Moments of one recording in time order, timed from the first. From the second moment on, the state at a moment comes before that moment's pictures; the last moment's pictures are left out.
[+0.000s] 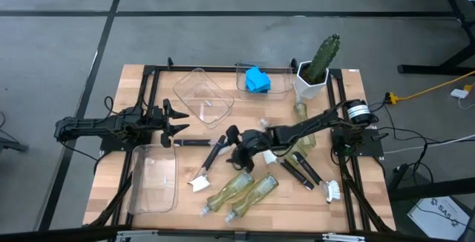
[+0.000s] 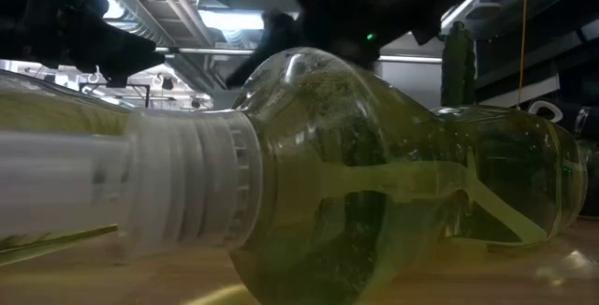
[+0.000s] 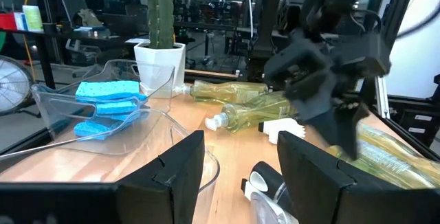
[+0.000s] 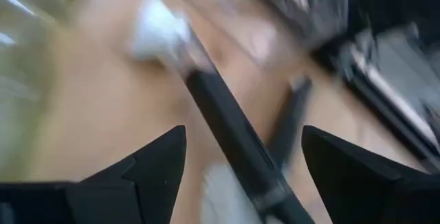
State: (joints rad) left arm 0.06 0.04 0.01 0.03 -0.09 -0.09; right arm 0.16 1.88 1.12 0.28 0.03 -0.69
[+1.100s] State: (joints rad) left arm 0.06 0.04 0.01 0.03 -0.09 -0.09; right arm -0.16 1.88 1.41 -0.95 0.15 0.23
